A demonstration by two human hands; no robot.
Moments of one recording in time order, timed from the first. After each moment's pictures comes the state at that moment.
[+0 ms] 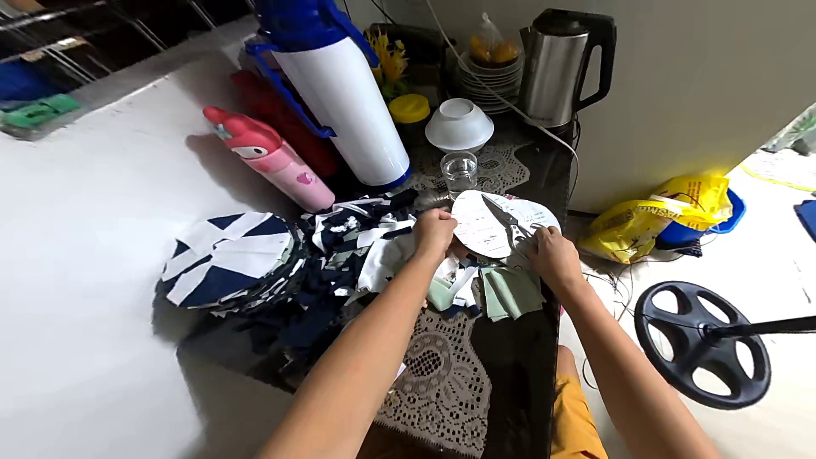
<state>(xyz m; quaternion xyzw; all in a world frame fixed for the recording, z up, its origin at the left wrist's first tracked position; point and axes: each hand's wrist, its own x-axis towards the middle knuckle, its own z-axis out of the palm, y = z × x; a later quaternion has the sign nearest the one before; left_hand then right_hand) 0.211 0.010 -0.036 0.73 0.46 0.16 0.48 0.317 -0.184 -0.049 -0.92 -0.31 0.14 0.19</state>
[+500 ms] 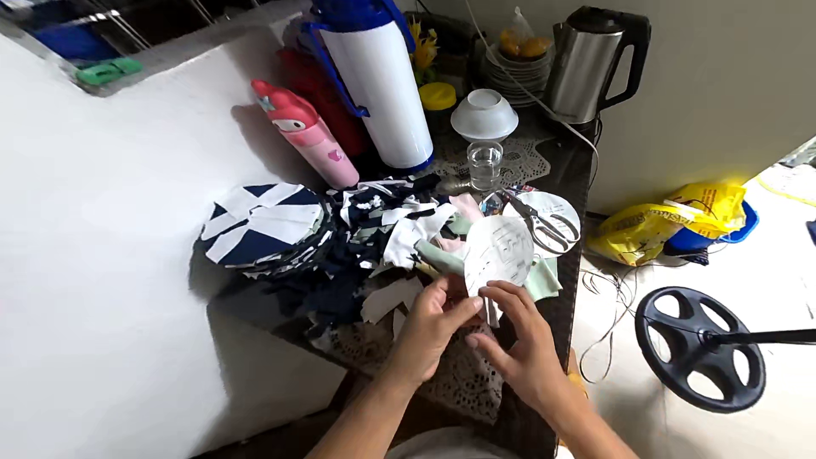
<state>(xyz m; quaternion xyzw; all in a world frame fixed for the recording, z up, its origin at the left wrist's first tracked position) 0.049 -0.101 -0.007 0.60 0.26 0.22 0.73 0.149 -0.224 -0.056 -0.65 -0.50 0.06 0.57</state>
